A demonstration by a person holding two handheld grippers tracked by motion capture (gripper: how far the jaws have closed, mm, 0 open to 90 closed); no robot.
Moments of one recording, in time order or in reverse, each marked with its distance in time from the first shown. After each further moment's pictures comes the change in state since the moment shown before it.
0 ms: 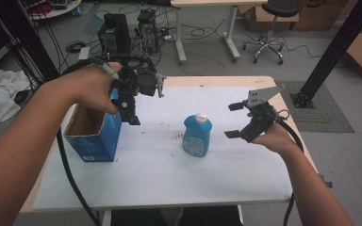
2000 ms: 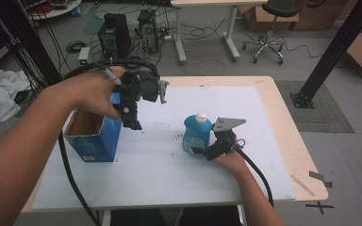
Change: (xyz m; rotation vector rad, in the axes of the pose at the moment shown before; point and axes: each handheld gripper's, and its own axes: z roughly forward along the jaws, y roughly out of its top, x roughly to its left) left arm -0.011 0.006 0.003 -0.003 0.005 0.031; right arm 0.023 -0.062 0.122 -0.162 -0.092 0.109
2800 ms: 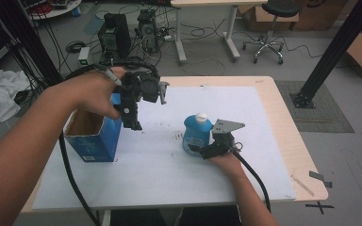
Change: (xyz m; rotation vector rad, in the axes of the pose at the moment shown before) left arm 0.001 0.000 0.003 -0.001 0.003 0.000; right arm 0.006 -0.006 0.006 -0.053 -0.064 0.004
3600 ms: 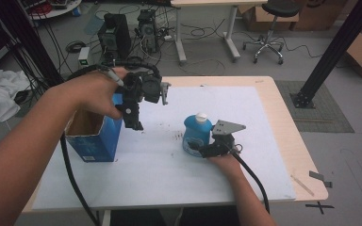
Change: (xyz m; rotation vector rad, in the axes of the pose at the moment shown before) left arm 0.001 0.003 0.003 0.011 0.003 0.004; right arm 0.002 -0.002 -0.001 -0.030 -0.026 -0.023
